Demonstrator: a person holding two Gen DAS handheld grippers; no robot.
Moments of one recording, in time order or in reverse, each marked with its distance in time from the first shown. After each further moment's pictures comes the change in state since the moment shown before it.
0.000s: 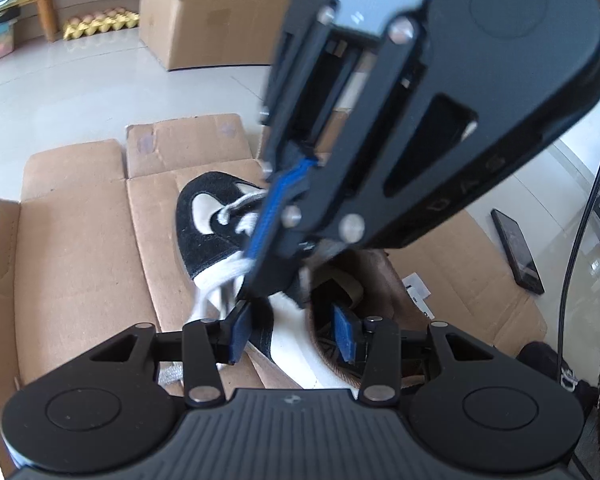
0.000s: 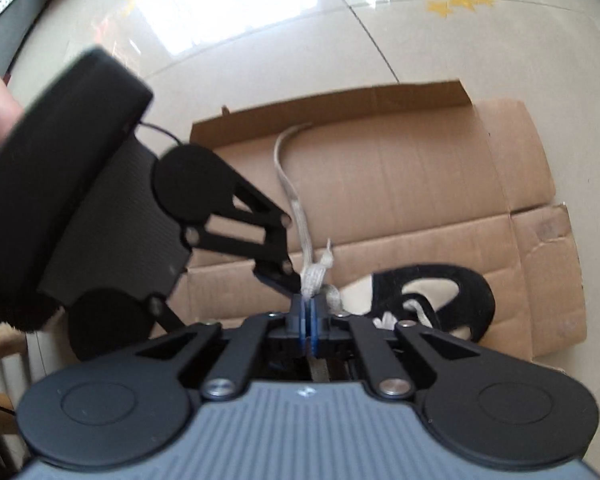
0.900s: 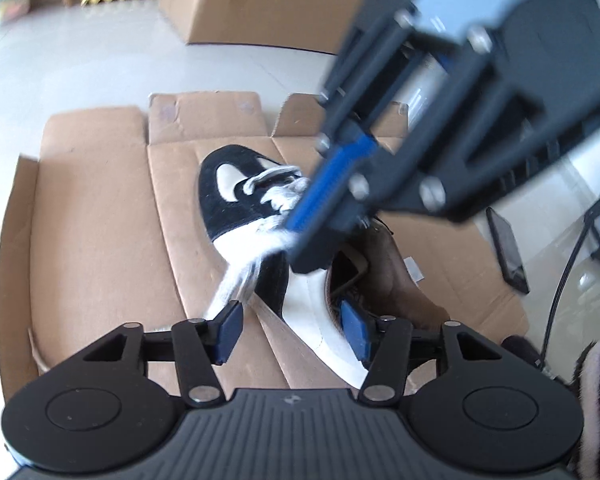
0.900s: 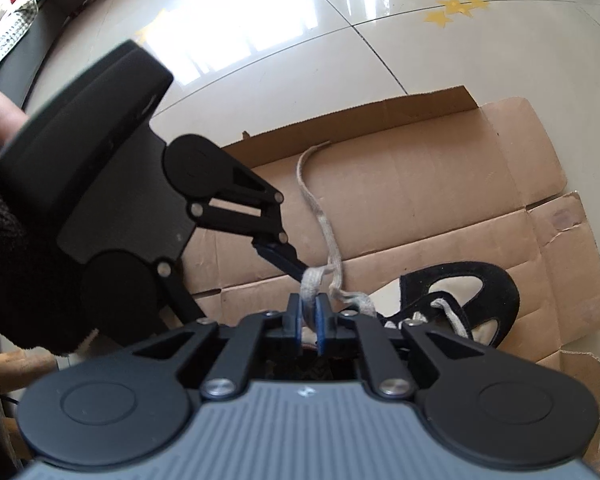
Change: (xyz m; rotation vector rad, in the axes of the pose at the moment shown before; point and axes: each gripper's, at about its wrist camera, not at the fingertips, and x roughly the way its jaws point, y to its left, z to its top) left arm -0.020 0.024 -0.007 -0.155 0.076 -0.030; right arm -0.008 0.002 -0.019 0.024 -0.041 0.040
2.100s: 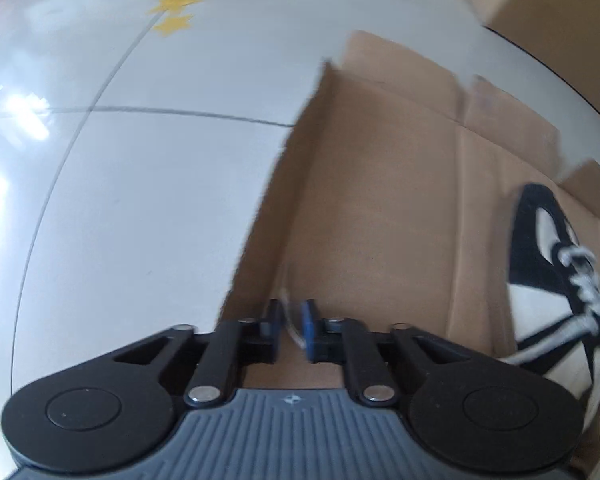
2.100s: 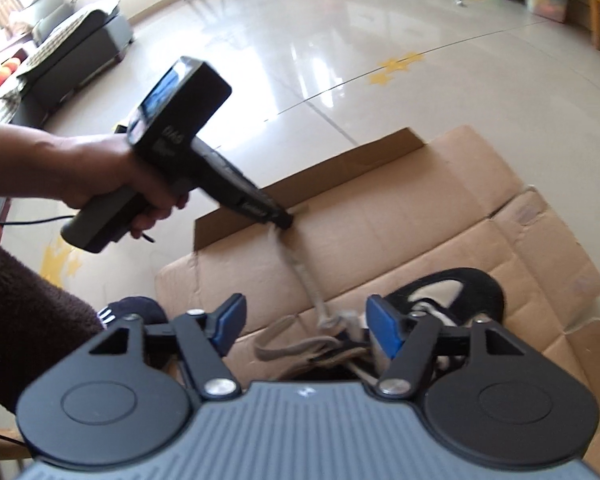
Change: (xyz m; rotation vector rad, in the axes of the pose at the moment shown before) left arm -0.009 0.115 0.007 -0.447 0.175 0.464; right arm -0.025 -0.014 -0.062 0.170 -0.325 -0.091
